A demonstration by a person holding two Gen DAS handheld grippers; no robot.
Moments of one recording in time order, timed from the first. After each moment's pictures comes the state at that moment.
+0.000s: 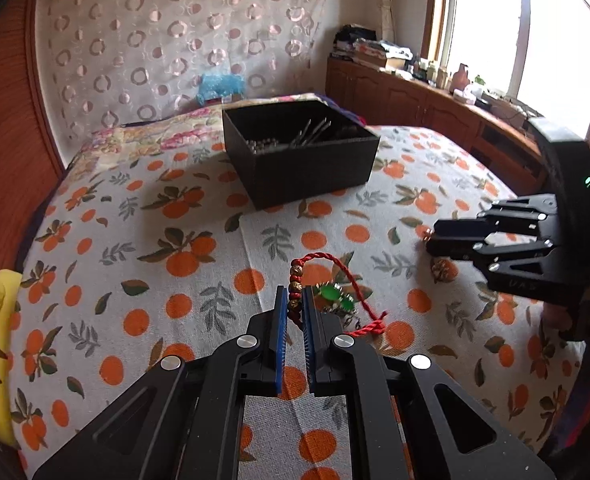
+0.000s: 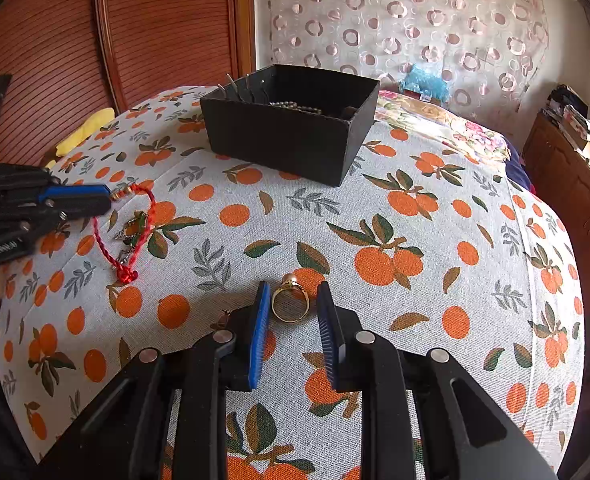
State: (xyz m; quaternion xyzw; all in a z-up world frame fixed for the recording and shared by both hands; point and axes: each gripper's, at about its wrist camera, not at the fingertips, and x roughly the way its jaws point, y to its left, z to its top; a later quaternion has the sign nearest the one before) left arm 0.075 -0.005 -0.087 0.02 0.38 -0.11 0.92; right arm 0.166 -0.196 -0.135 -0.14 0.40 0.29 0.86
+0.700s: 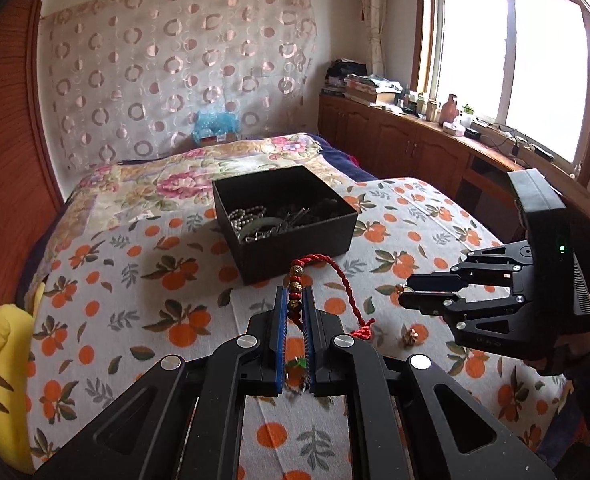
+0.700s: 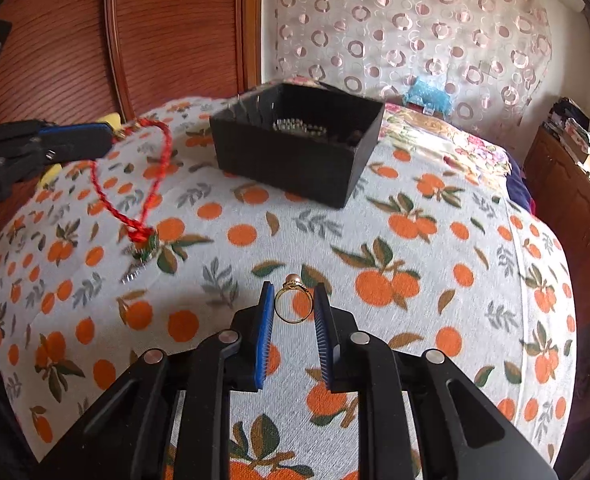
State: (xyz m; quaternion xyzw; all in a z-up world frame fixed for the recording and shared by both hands) left arm 0.086 -0.017 -0.044 0.02 0.32 -0.13 0.94; right arm 0.169 -0.192 -0.117 -0.14 0.37 0.31 0.86
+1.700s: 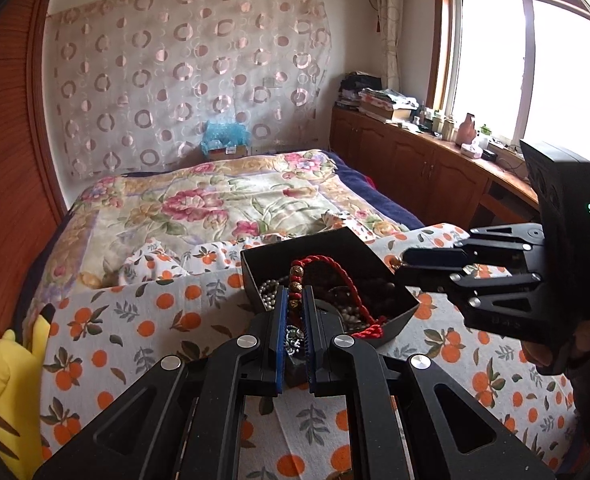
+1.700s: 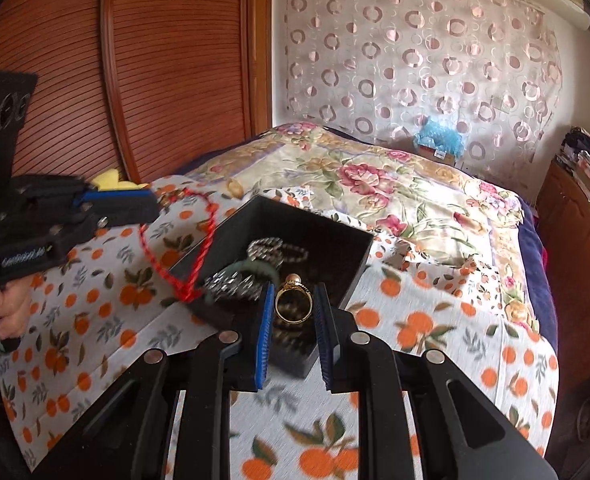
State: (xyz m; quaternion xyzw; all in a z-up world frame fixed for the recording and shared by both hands) left arm 0.177 0.007 -0.022 0.01 0.31 -0.11 0.95; right arm 0.276 -0.159 -0.056 -0.12 0.32 0.34 0.88
